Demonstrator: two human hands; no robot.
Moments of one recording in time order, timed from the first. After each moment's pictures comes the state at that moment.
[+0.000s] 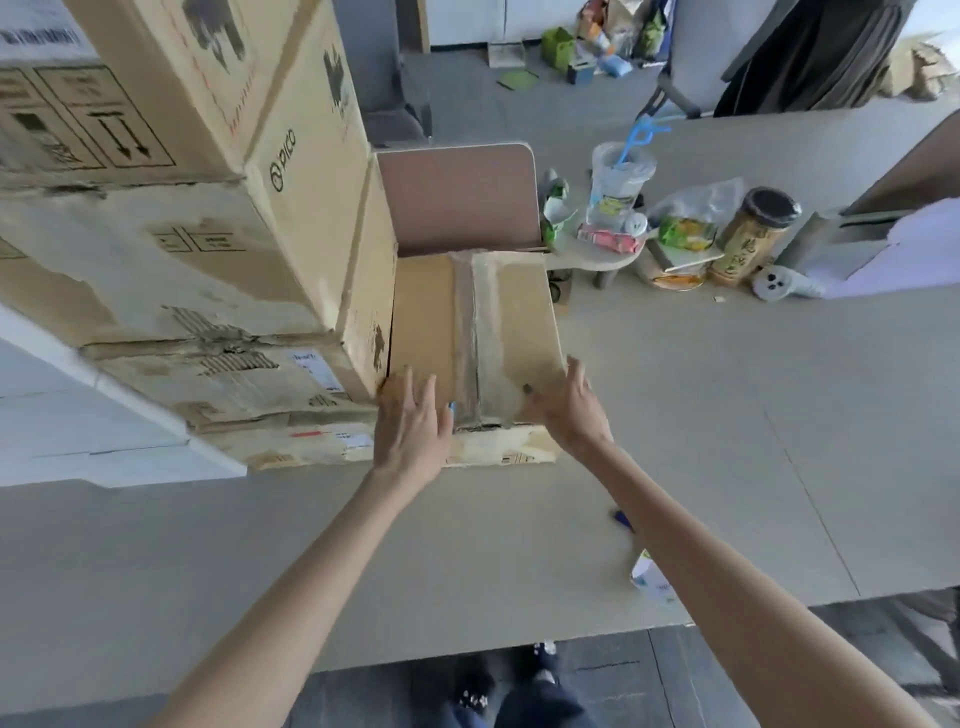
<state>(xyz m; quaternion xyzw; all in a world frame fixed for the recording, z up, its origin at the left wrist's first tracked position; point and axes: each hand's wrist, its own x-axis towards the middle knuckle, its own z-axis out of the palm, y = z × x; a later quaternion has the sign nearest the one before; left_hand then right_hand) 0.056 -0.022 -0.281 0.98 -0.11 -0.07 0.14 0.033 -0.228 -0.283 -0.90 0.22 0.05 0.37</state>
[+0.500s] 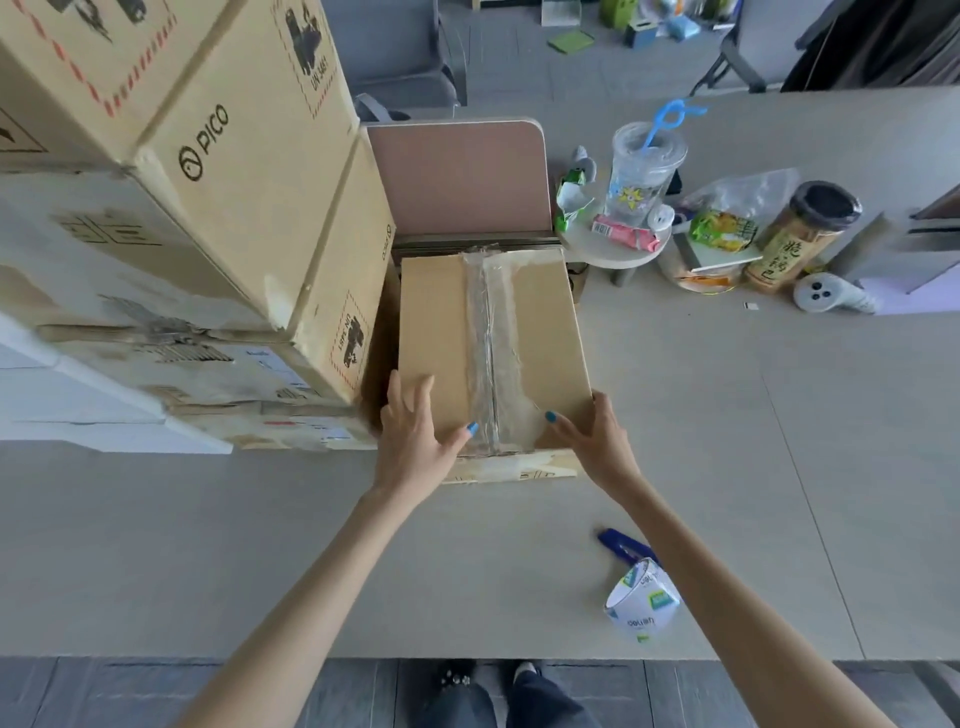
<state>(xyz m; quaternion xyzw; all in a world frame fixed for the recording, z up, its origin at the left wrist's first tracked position) 0.047 -0.063 -0.305 0.96 -0.02 -0.08 0.27 0.021 -0.297 -0.329 -0.84 0.21 0.10 0.48</state>
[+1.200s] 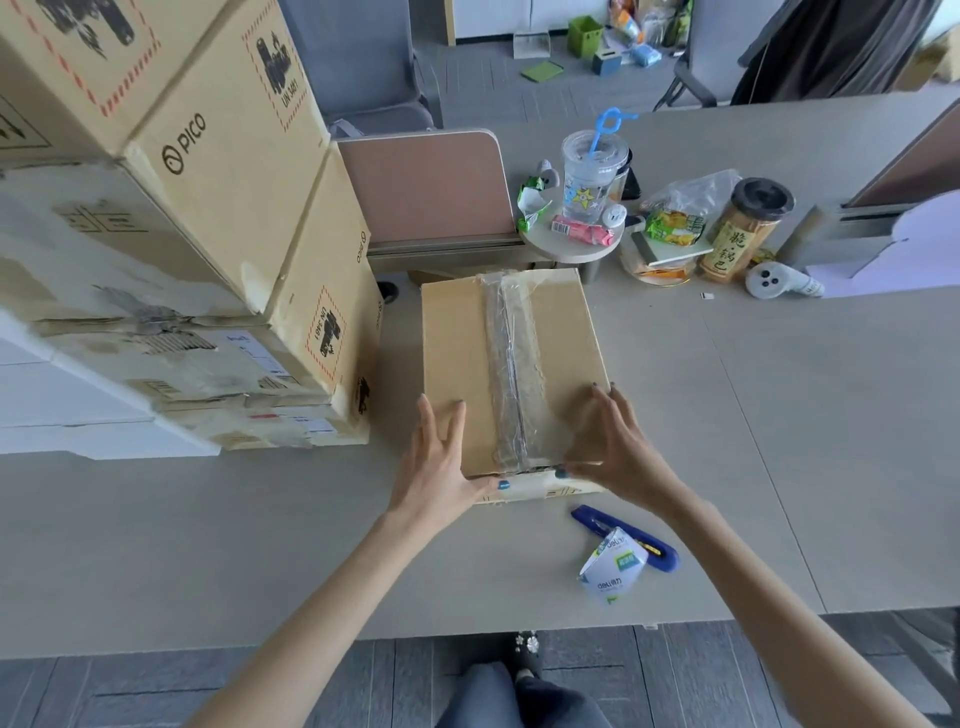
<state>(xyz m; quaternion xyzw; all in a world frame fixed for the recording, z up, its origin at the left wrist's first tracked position) -0.020 -0.105 -0.293 0.97 -0.13 -0.14 0.13 -0.050 -0.358 -0.312 -0.93 0.06 0.10 0.36</state>
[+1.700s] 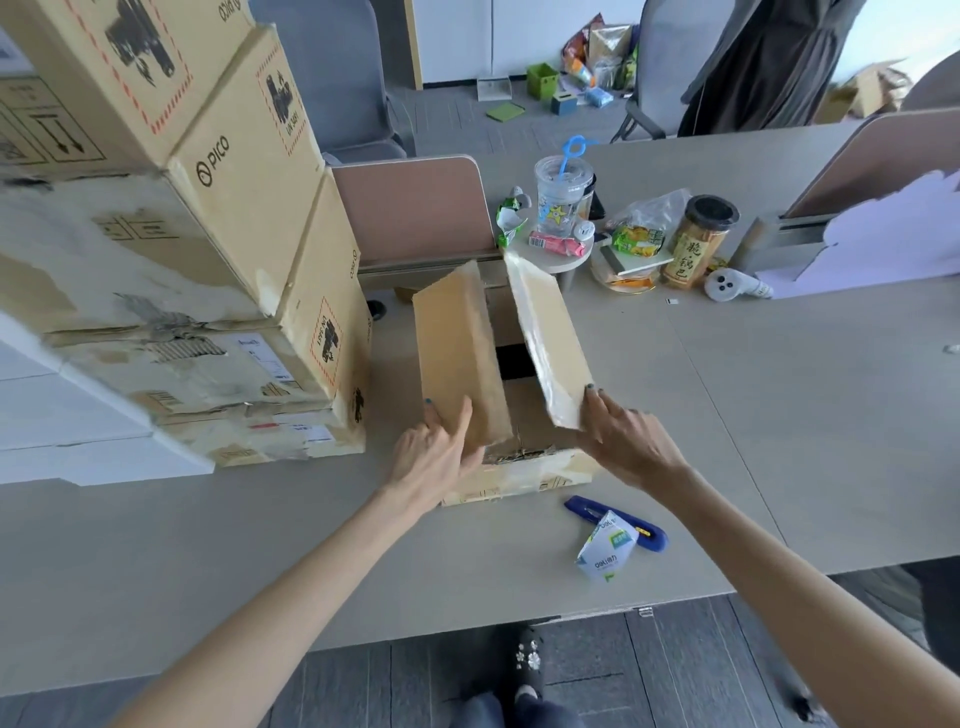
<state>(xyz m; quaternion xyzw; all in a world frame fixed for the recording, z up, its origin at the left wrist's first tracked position) -0.015 -0.095 -0.265 0.96 -0.26 -0.08 -0.09 -0.063 -0.354 -0.279 -1.00 0.00 0.07 0.06</state>
